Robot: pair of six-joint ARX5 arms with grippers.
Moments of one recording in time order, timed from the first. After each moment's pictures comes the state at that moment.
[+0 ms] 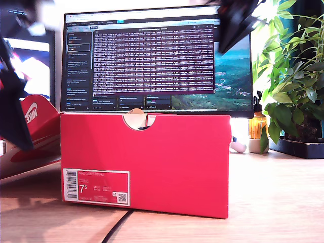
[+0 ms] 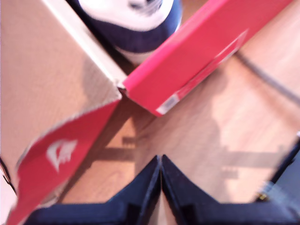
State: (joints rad) left arm -0.70 1.03 0.68 -0.65 -0.06 0.24; right arm 0.28 1.84 2.07 -1.13 -0.18 -0.15
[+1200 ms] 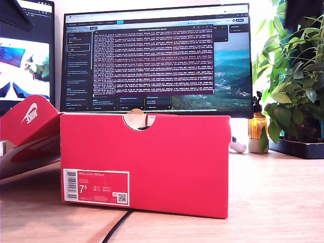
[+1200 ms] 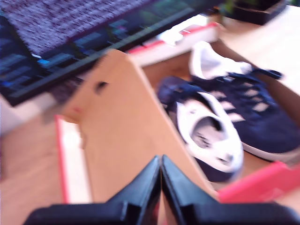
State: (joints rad) left arm -0.53 0.68 0.69 -0.38 -0.05 0.16; right arm 0.12 1.31 1.35 -0.72 -0.03 -0.08
